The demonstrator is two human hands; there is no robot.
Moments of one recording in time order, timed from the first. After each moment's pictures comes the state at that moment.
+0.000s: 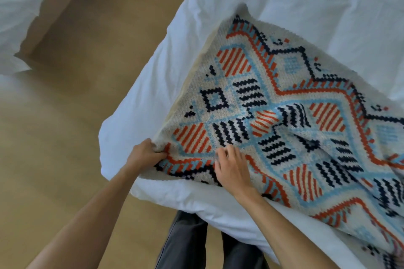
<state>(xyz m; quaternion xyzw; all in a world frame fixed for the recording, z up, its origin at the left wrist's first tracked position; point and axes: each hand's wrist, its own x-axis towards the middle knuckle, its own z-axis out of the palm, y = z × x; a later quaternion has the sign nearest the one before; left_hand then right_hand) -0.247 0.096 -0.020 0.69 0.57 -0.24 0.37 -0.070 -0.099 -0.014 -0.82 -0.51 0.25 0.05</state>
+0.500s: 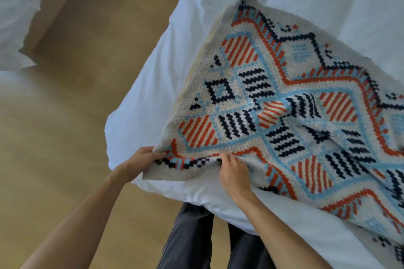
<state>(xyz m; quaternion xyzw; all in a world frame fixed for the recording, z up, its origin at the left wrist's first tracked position) -0.284 0.093 -0.012 0.47 0.56 -0.21 0.64 -0.102 -0.112 -0.033 -0.84 -0.44 0.31 0.01</state>
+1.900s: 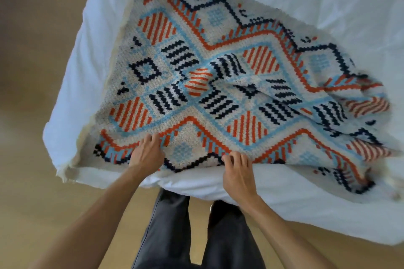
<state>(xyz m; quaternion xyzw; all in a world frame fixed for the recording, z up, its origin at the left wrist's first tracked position) -0.170 -0.071 -0.030 0.88 0.34 -0.24 0.24 -0.059 -0.314 -0.017 -0.90 -0.41 0.15 0.02</state>
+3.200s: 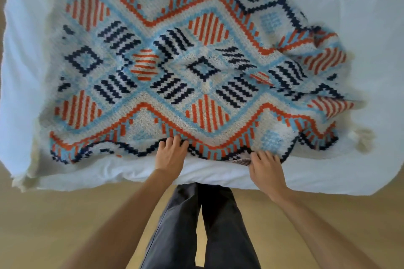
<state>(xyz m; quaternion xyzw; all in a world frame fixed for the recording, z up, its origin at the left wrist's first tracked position) -0.110 -0.237 -0.048 0.94 0.10 -0.31 0.07 -0.011 -0.494 -0.023 -0.93 -0.31 0.21 -0.05</state>
